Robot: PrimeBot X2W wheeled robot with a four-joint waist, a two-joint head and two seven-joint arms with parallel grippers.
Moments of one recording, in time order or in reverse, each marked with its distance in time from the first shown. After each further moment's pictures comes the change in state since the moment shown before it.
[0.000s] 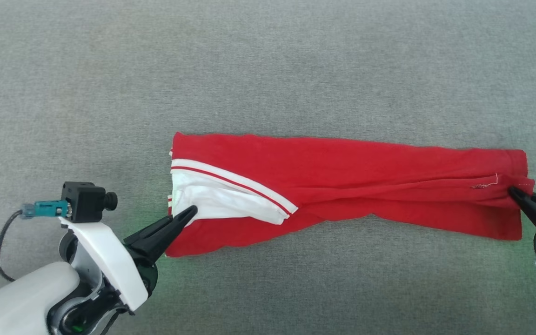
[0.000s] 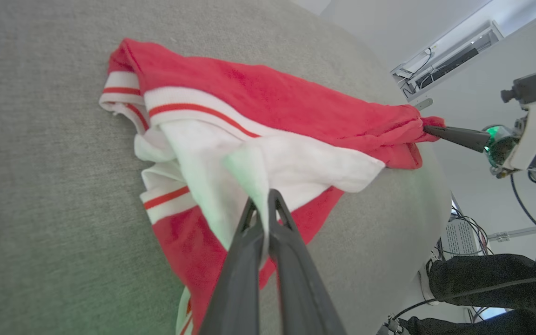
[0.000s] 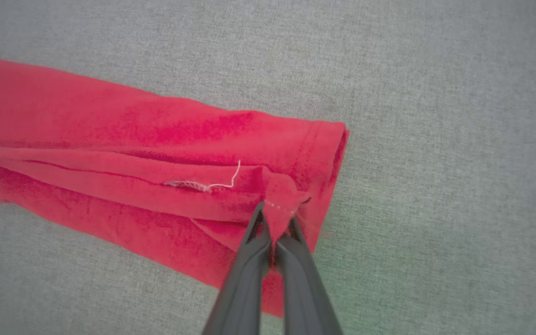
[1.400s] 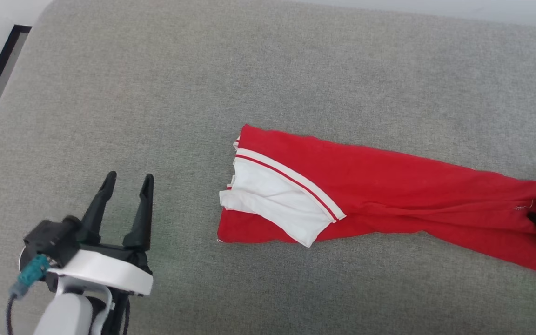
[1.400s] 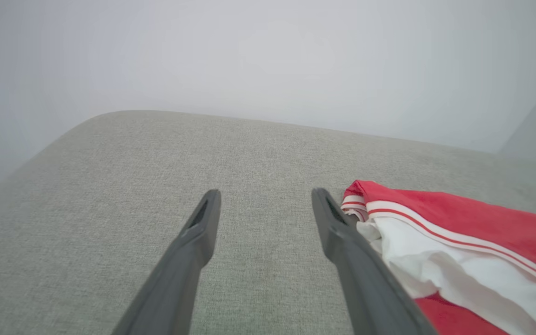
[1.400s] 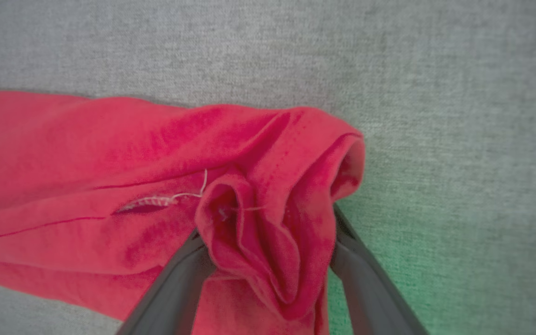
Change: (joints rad) left arm 0.498 -0.591 1.020 0.165 0.973 0.005 -0.062; right arm -0.058 0.033 -0.131 0.270 0.055 0.000 0.157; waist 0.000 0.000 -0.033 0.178
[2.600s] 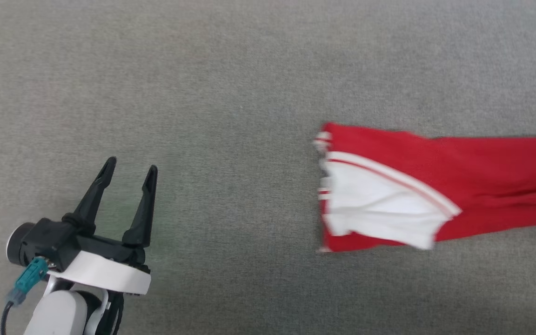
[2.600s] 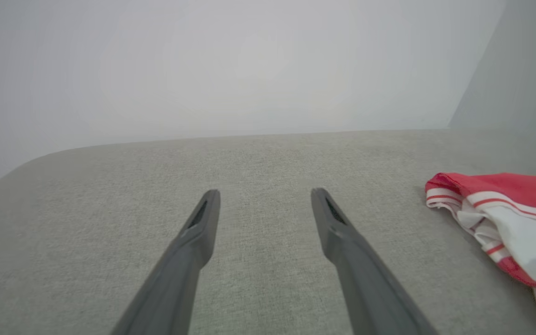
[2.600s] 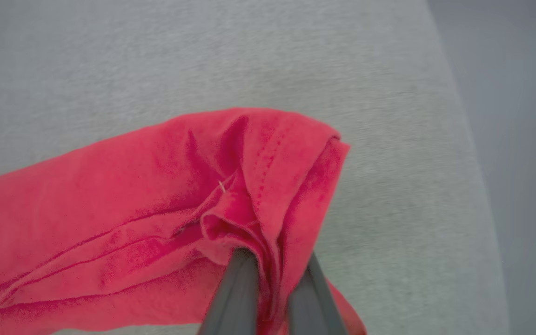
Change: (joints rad) left arm 0.039 0.003 0.035 -0.151 0.156 -0.004 0.000; right arm -0.070 -0.154 -0.221 0.045 -0.063 0.001 -0.031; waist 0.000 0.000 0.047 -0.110
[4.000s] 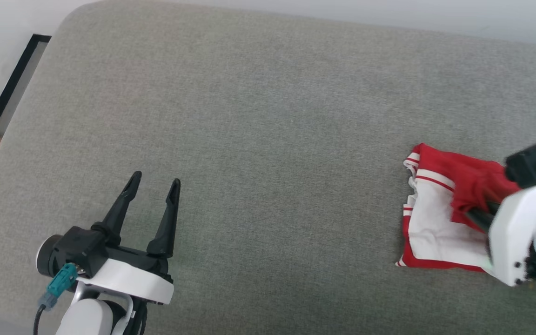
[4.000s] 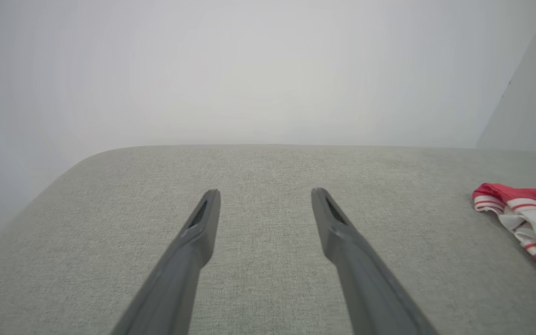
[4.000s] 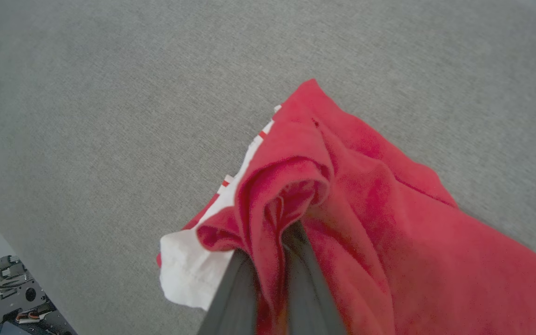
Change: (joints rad) left arm 0.010 -0.072 -0.030 0.046 0.033 0.000 0.000; right arm 0.065 0.108 0.530 -0.437 -0.003 -0.001 0.071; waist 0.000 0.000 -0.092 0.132
